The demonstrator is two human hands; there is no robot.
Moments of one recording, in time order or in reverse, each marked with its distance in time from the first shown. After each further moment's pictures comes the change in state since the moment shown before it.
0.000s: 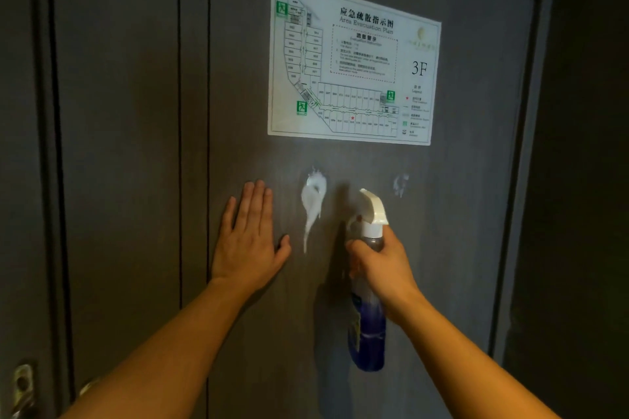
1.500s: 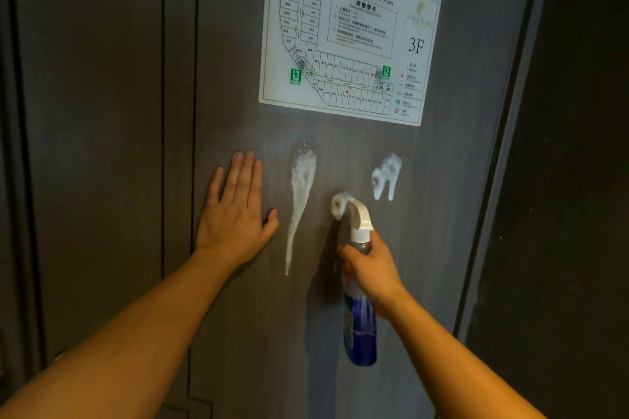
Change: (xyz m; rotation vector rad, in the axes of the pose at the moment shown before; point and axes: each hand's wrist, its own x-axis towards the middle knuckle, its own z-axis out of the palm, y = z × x) left_hand -0.001 0.000 -0.006 -0.013 0.007 0.021; right_hand -0.009 0.044 -0.012 -0.100 -0.033 0.102
